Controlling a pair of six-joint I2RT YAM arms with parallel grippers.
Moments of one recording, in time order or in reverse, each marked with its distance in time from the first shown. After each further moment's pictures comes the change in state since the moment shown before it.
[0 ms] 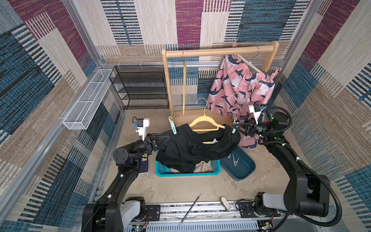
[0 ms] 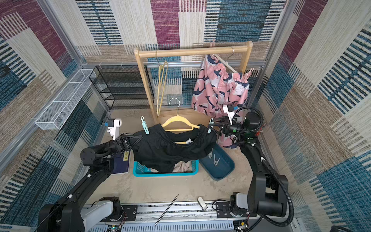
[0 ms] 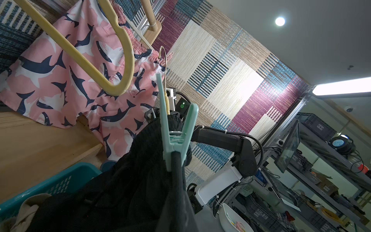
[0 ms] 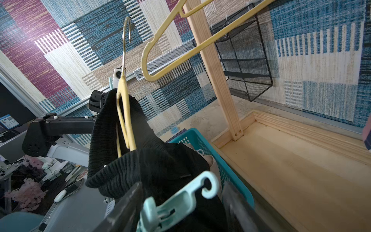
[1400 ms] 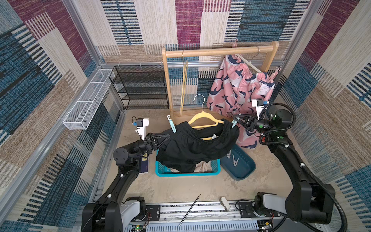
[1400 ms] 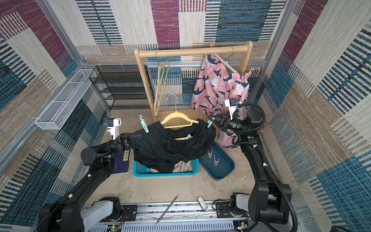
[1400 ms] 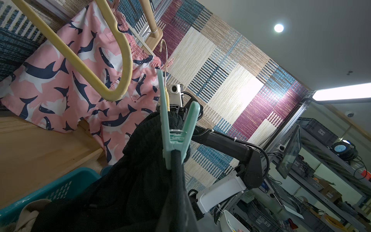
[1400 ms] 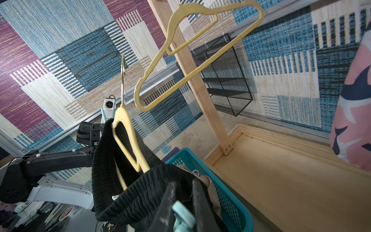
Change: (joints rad) left arm -0.007 0.004 0.000 0.005 -0.035 0.000; right arm 0.032 -0.093 0.094 -0.118 0.232 0.109
